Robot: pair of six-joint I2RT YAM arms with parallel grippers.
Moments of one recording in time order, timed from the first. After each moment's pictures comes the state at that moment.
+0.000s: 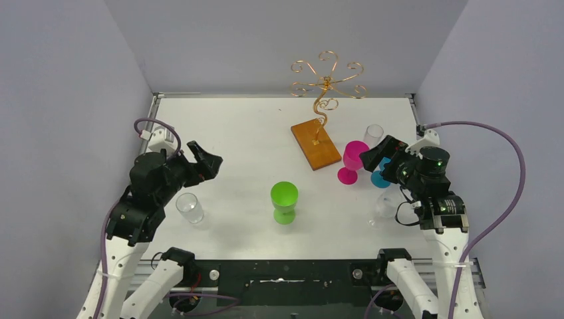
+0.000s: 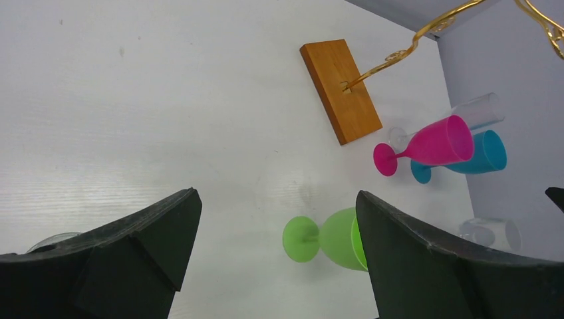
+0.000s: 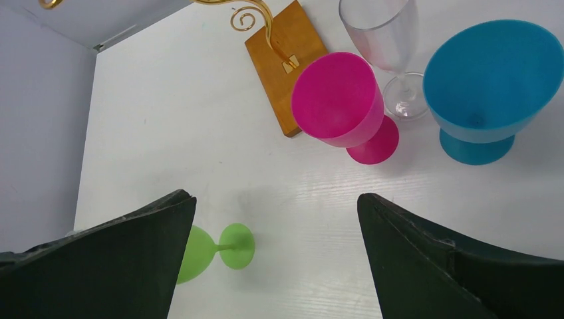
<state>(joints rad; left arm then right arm) -0.30 0.70 1.00 -0.66 0.02 -0.60 0.03 0.73 1.01 -0.72 -0.20 0.49</state>
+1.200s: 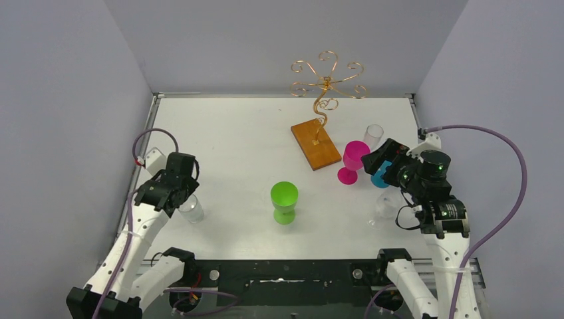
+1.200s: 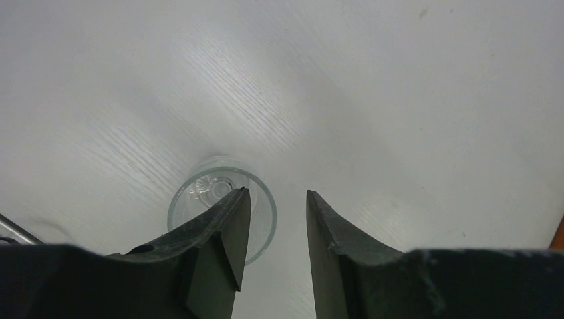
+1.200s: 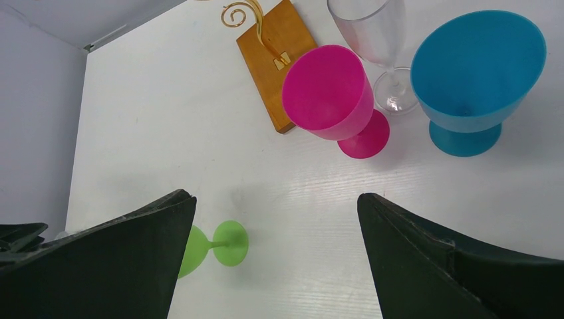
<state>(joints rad) -0.28 0.91 0.89 -0.93 -0.55 -0.99 0.03 0.71 1.01 -0.75 -0.17 0.49</state>
